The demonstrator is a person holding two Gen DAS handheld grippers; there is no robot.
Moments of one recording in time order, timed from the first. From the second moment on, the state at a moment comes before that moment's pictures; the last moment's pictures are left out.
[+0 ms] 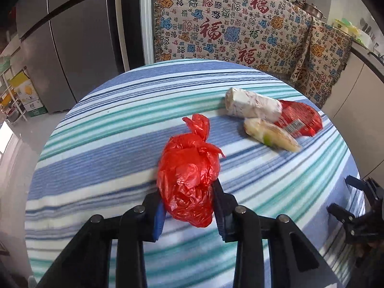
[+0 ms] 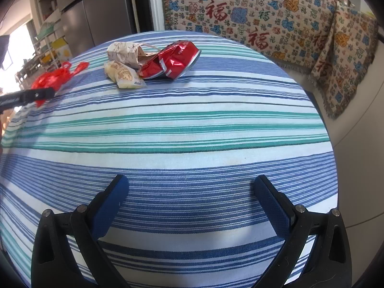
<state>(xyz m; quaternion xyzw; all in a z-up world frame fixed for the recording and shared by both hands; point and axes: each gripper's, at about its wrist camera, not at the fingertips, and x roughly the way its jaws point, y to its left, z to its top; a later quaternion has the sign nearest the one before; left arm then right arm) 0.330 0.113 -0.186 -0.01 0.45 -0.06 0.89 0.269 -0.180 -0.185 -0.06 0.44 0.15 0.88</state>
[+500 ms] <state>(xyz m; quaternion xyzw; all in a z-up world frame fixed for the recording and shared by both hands) 0.290 0.083 -0.219 0.00 0.45 -0.03 0.89 0.269 -0.180 -0.185 -0.06 0.44 0.15 0.88</state>
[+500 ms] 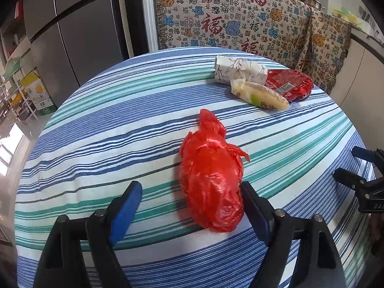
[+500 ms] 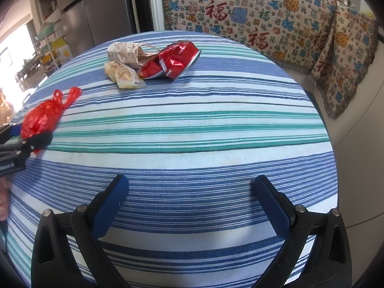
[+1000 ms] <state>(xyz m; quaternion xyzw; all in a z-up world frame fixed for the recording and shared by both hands) 0.289 0.082 -0.221 0.01 0.45 -0.03 0.89 0.356 -0.187 -0.141 0.15 0.37 0.18 0.90</state>
